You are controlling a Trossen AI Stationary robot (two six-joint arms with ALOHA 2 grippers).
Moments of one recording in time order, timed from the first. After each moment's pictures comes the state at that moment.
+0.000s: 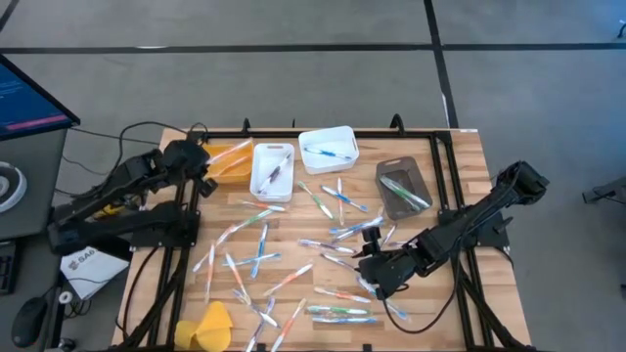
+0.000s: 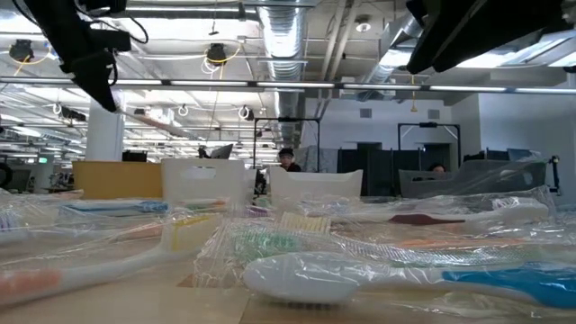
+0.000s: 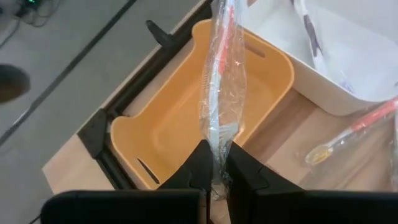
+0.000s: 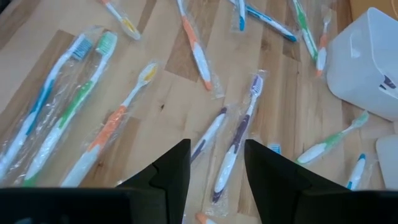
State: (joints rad) left arm 0.60 0.64 0.76 -1.04 -0.38 0.02; right arm 0.60 1.49 1.01 -0.46 0.47 0.08
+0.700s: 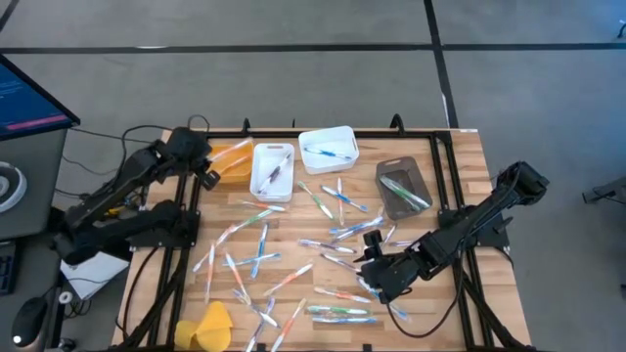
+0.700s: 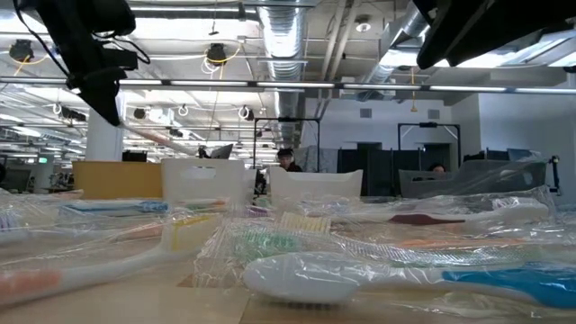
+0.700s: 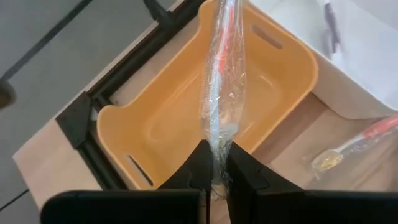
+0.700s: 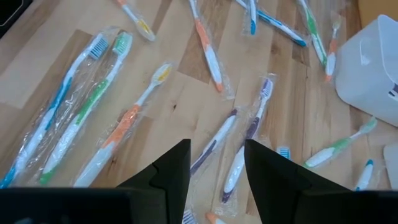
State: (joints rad) left arm 0.86 0.74 0.73 -0.95 -0.20 0.13; right arm 0.63 1.49 1.01 -0.46 0.47 0.08
